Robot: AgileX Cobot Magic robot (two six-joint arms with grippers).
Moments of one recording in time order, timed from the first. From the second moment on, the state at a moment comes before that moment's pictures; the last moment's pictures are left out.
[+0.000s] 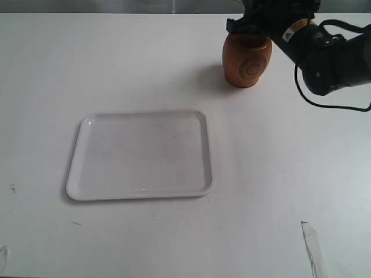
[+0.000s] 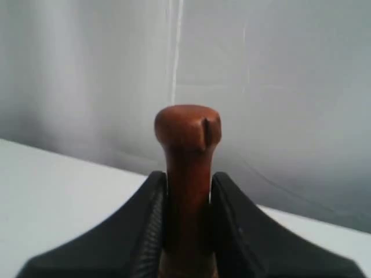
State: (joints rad) left arm 0.02 0.00 0.00 0.07 0.44 0.35; right arm 0.43 2.00 -0.99 -0.08 -0.87 0.01
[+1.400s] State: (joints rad) left arm 0.02 0.00 0.00 0.07 0.44 0.35; right arm 0.43 2.08 -0.99 -0.14 -0.92 0.01
